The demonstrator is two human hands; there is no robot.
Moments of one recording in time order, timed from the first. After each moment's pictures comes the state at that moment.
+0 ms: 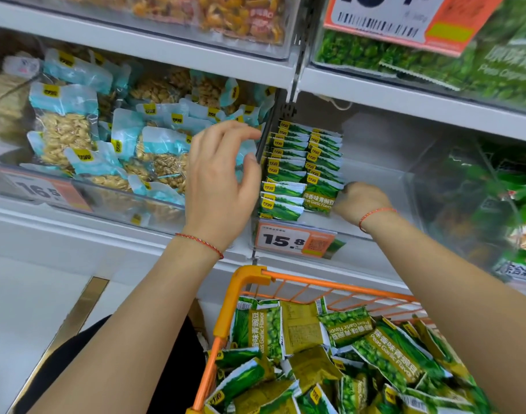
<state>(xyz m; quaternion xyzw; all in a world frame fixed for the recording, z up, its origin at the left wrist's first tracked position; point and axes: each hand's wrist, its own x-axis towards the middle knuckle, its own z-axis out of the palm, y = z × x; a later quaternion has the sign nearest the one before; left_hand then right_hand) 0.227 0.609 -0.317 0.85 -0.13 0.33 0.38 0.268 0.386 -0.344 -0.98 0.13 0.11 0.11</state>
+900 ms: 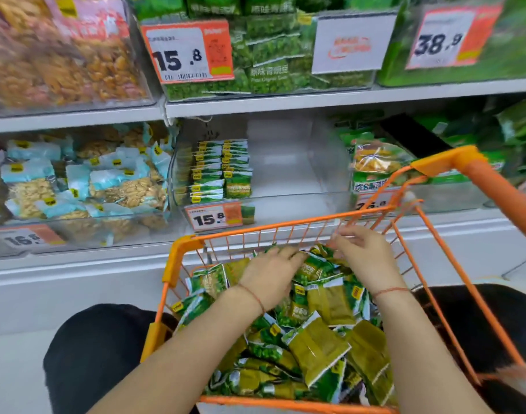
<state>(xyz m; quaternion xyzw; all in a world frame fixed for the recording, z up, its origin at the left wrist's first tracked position) 0.076 0.481 -0.366 0.89 -0.44 -0.06 0.00 0.011 0.326 -0.321 -0.82 0.28 -0.07 0.49</state>
